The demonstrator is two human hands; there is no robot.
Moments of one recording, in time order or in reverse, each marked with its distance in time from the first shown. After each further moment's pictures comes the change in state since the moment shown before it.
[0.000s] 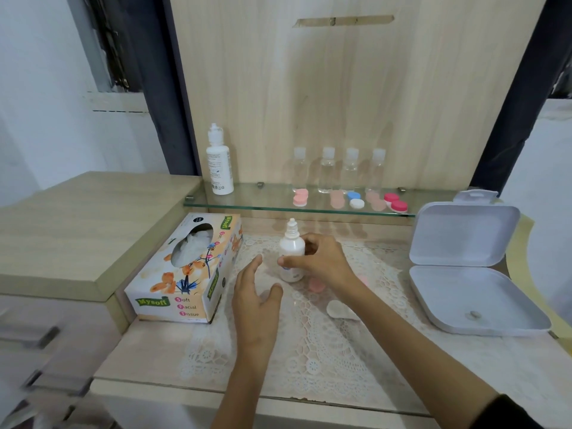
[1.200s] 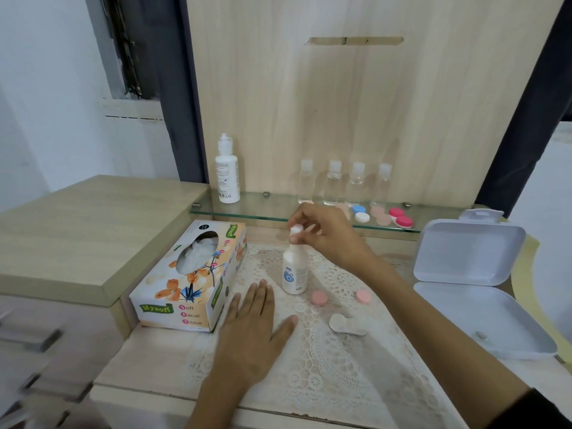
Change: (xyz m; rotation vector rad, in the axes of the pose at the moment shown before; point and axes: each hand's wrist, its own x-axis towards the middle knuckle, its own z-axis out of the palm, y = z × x) left_hand 0.004 -0.021 -0.028 1.143 -0.521 0.228; right_hand 0.022 -0.054 -0.031 -0.219 -0.112 -0.443
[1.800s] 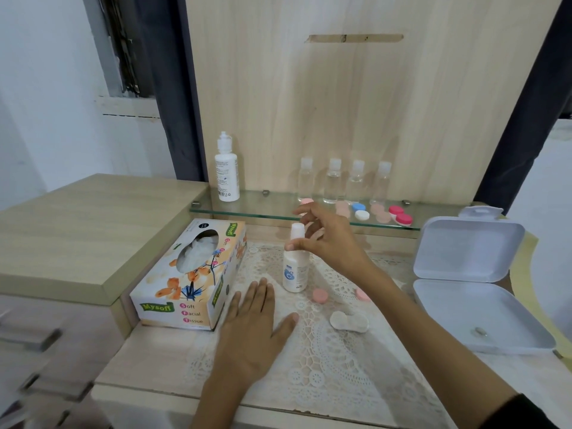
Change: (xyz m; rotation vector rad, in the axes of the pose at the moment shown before) left_hand 0.000 -0.002 0.001 -0.025 0.022 -0.010; right_hand -0.010 0.010 0.009 0.023 0.102 0.066
